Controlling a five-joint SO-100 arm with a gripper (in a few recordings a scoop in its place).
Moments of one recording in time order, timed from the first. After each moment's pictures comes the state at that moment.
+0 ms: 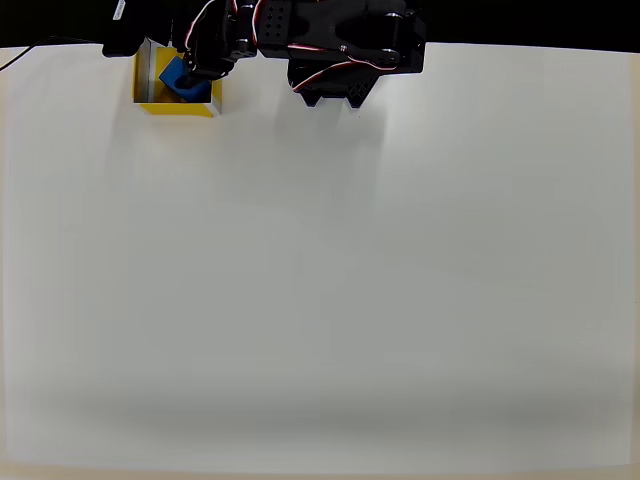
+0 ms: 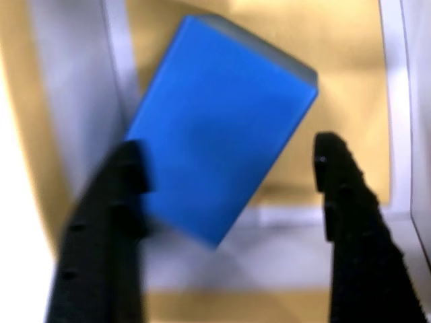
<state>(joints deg) 92.4 146.3 148.9 50.8 -96.3</state>
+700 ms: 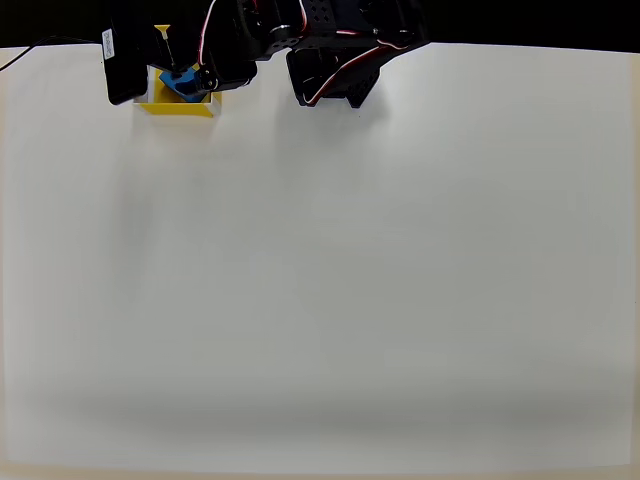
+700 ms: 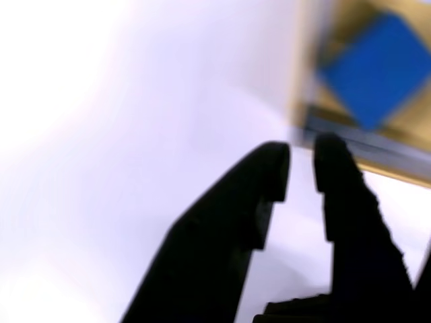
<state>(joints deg) 66.3 151.5 113.2 84.0 -95.1</state>
